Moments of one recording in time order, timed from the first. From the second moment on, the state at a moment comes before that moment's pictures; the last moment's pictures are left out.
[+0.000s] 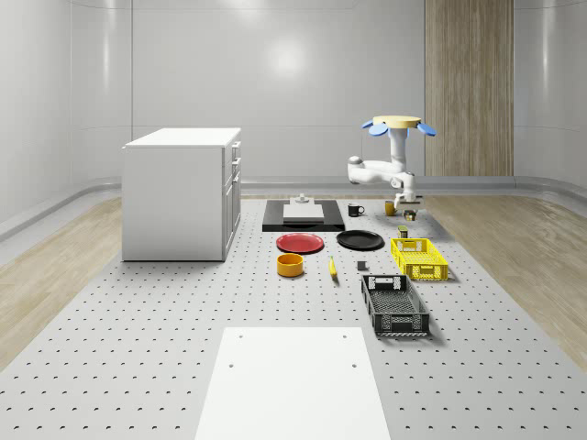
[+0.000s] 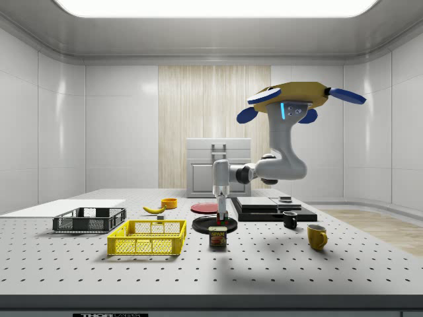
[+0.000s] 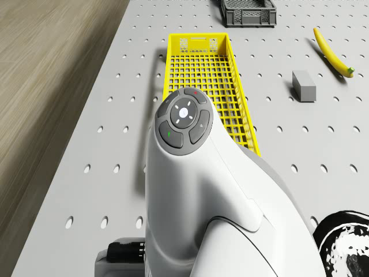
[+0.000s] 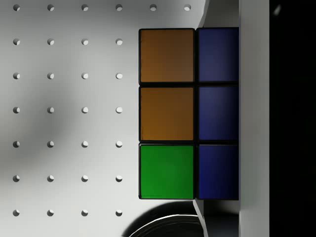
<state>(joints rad) -1.17 -1.54 1.45 -2.88 -1.69 1.57 1.70</state>
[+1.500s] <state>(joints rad) -1.17 -1.57 1.45 -2.88 -1.68 1.60 1.70</state>
